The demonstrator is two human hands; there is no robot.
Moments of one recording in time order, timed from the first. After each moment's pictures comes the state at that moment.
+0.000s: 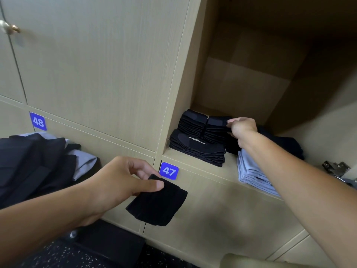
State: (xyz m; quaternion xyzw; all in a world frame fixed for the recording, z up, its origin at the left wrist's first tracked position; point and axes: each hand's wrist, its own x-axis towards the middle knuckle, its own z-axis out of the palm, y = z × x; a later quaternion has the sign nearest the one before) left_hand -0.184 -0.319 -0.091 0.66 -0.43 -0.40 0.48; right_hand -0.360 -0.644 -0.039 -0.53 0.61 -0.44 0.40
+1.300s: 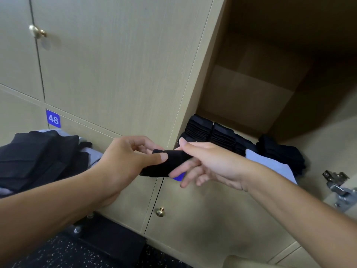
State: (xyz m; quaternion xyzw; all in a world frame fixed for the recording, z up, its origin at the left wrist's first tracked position) left_hand -0.177 -0.316 -0.071 0.60 -0.37 -0.33 0.62; right_hand -0.340 -0.435 -0.013 -0.78 0.35 -0.01 0.52
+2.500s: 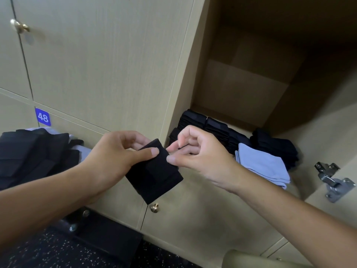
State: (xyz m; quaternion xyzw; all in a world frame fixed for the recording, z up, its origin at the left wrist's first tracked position) left_hand -0.185 -0.315 -0.066 0.60 -0.40 -0.33 0.61; right_hand -0.355 -0.432 -0.030 -0.83 0.24 -0.23 0.45
